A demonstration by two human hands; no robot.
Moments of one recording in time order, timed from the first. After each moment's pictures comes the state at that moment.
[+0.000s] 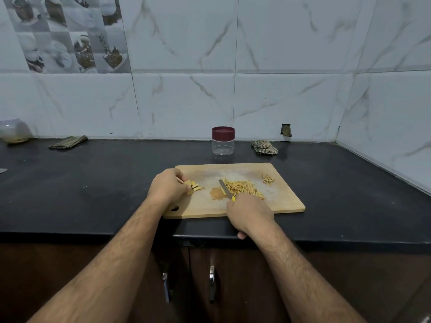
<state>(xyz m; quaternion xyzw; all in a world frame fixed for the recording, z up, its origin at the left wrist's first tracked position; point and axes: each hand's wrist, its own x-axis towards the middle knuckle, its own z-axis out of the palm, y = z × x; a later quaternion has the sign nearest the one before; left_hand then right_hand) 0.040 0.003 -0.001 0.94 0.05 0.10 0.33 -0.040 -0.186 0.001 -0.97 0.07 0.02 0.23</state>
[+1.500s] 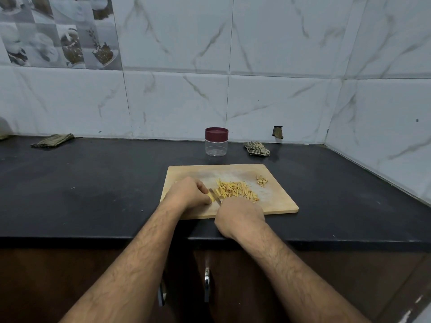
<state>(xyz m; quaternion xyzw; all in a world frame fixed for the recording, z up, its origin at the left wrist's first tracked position) 0.036 -0.042 -0.007 0.95 -0.04 0.01 0.32 -0.061 -0.162 0.022 -1.00 0.03 0.03 0.08</state>
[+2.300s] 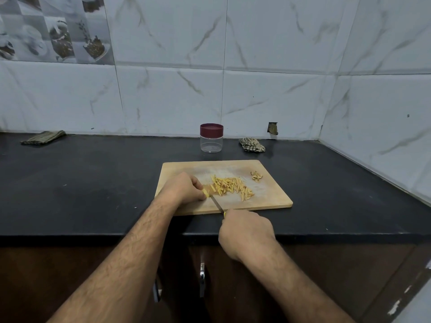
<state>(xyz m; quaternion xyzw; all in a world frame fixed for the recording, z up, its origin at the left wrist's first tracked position) 0.041 -0.041 -0.008 0.94 -0.04 0.00 0.33 -0.095 -0.173 0.013 -0.99 0.05 0.07 0.07</state>
